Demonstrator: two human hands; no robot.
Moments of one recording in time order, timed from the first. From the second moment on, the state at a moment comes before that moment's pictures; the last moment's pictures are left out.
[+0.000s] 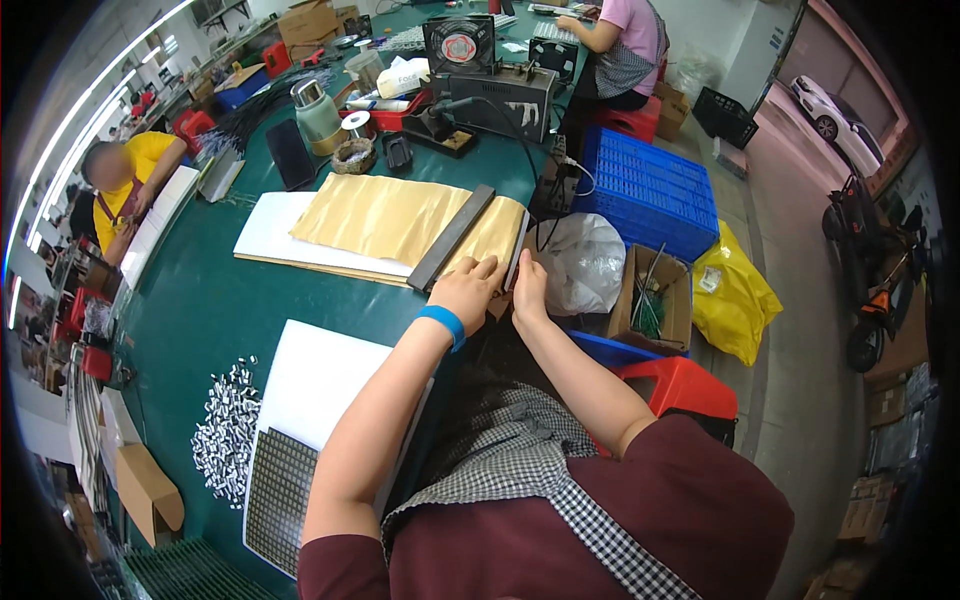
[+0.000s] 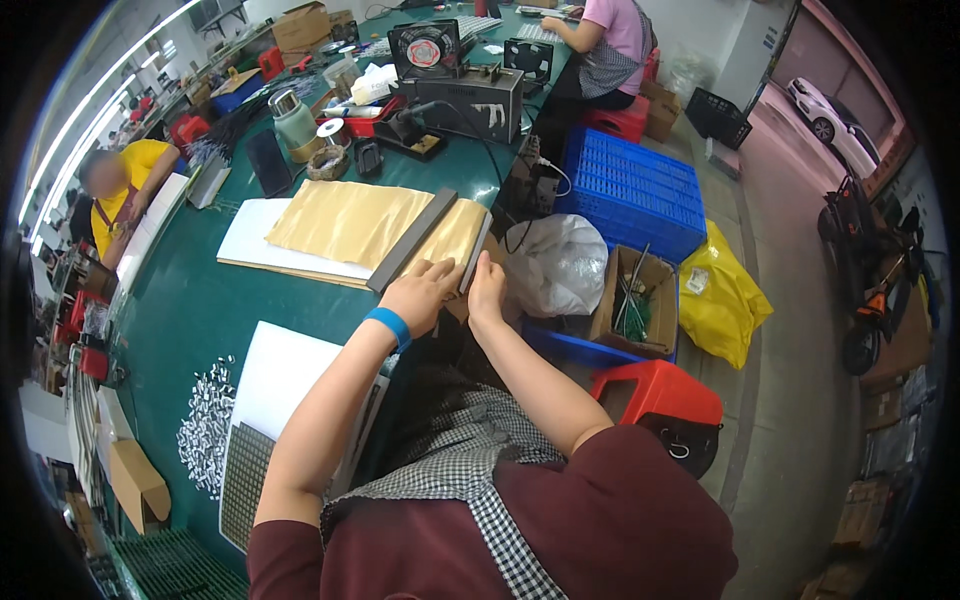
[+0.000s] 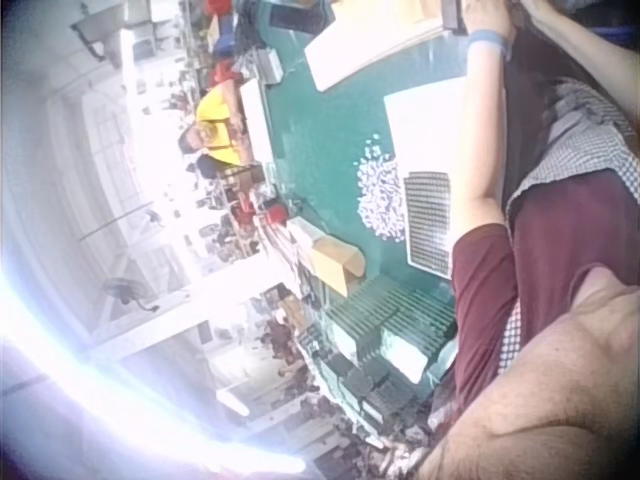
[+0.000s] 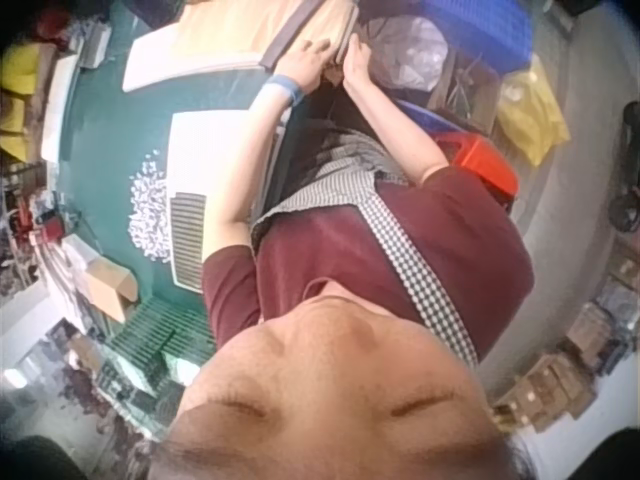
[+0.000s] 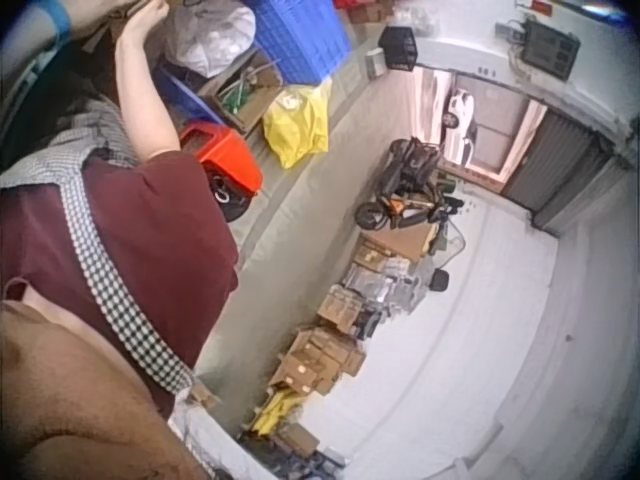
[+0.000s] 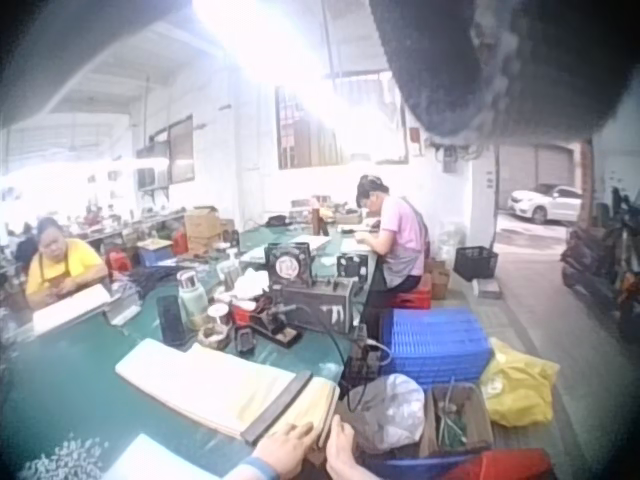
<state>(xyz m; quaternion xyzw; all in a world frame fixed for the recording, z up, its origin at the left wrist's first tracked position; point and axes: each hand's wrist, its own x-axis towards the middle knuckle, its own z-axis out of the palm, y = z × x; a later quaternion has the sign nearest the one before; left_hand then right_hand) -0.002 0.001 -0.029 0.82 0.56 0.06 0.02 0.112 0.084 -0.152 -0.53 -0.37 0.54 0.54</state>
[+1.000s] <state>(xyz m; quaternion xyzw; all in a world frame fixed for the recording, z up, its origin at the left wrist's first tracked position) -0.003 -0.002 -0.034 0.82 0.56 0.10 0.00 0.100 0.074 -0.144 -0.47 -0.37 0.51 0.62</state>
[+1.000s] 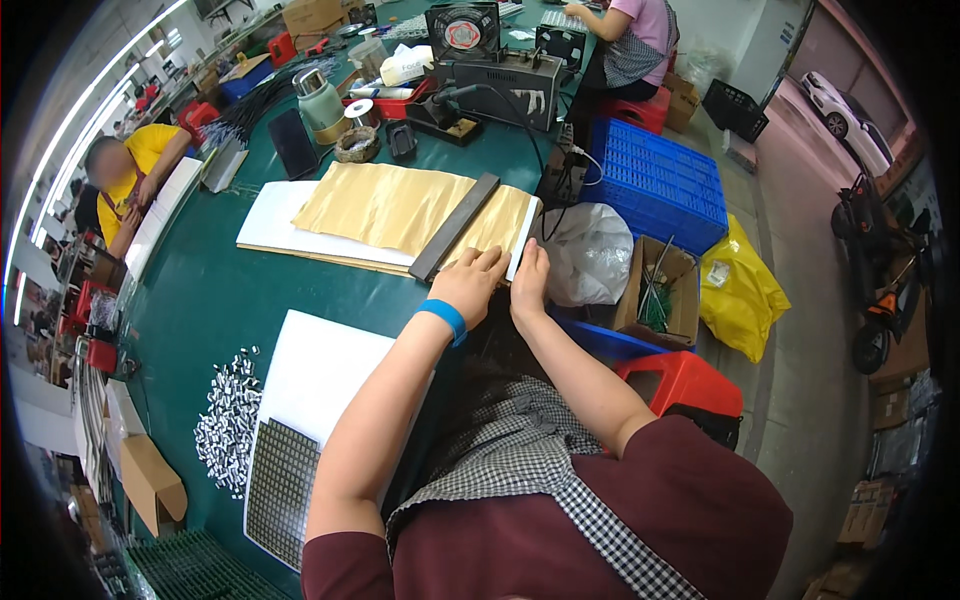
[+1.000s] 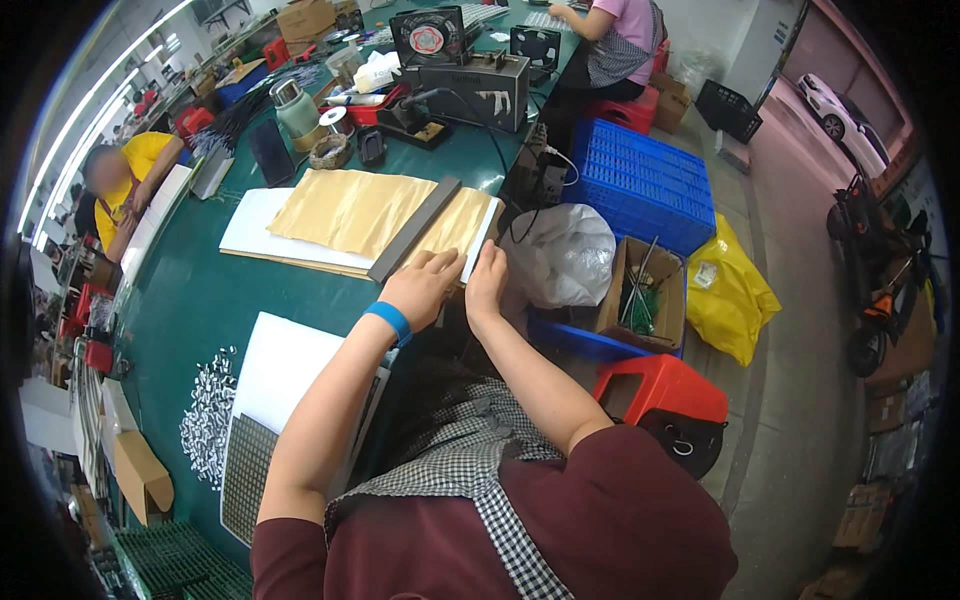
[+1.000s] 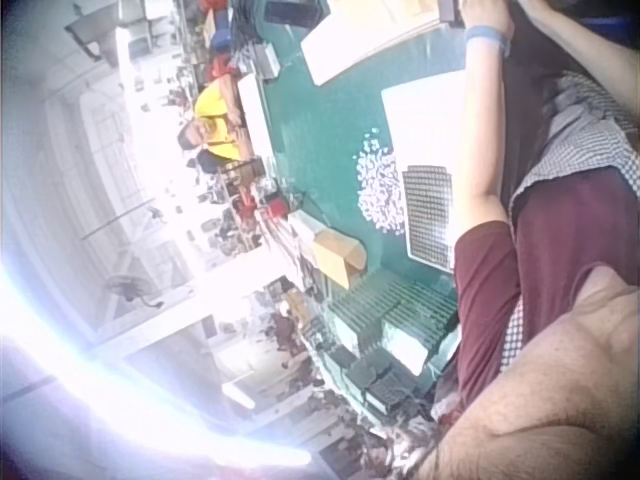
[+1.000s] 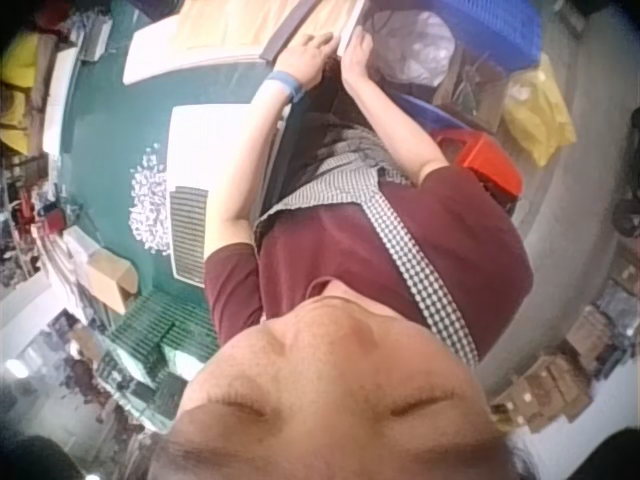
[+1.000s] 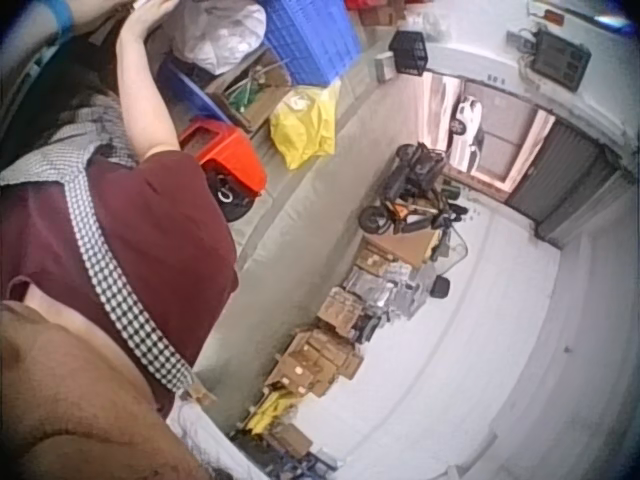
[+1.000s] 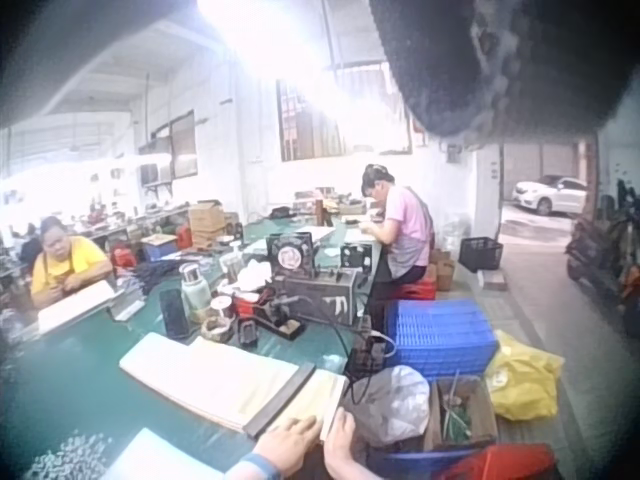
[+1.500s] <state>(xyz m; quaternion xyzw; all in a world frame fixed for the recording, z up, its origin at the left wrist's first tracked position) -0.001 -0.002 -0.040 0.83 0.55 0.11 0.00 0.141 0.062 -0.126 -0.36 -0.23 0.70 0.57</state>
